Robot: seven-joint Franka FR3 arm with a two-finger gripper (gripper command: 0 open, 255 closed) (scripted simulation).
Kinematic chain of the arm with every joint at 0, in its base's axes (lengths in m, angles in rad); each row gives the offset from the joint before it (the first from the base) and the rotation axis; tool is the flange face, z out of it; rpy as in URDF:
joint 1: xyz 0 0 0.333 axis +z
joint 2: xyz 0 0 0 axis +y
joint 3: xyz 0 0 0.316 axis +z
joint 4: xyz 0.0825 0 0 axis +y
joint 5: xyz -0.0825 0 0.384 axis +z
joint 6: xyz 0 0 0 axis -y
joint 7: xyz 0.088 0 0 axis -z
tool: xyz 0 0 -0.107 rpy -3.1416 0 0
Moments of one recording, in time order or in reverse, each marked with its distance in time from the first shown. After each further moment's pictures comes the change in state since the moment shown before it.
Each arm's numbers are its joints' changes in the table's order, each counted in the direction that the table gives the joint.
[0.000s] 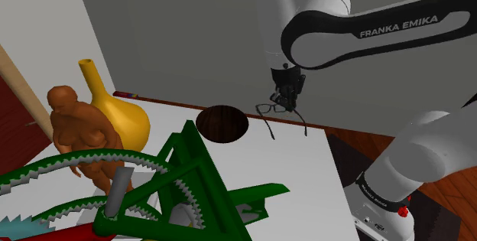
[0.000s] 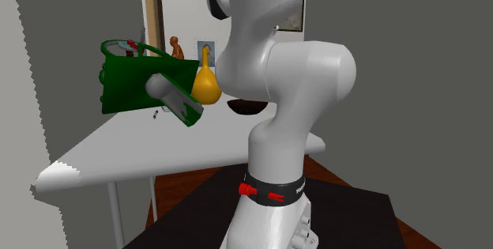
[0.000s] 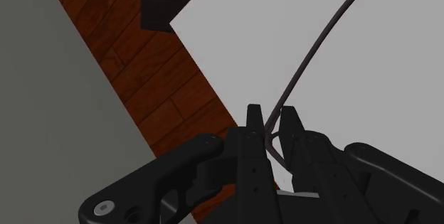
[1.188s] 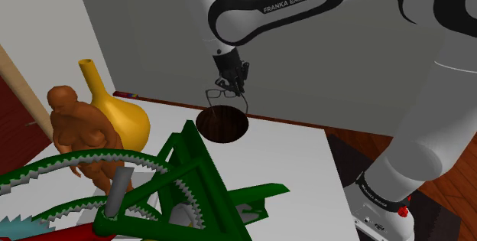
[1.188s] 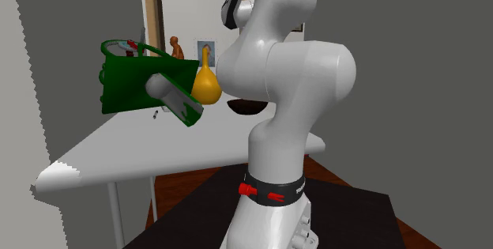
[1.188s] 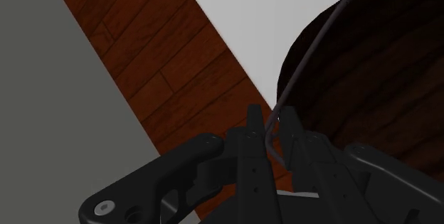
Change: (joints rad) arm -0.036 0.671 0.109 -0.594 -0.305 -0.072 0.235
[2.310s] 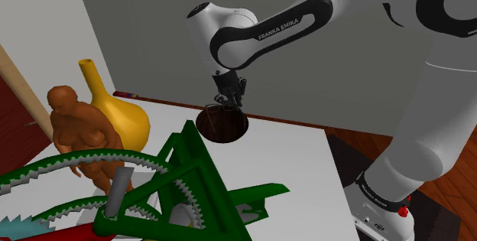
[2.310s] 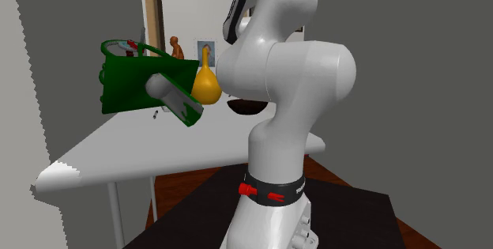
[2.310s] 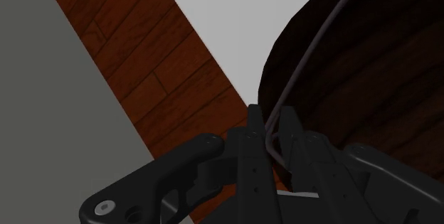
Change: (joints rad) arm 0.008 0.068 -0.012 0.085 -0.045 0.129 0.055
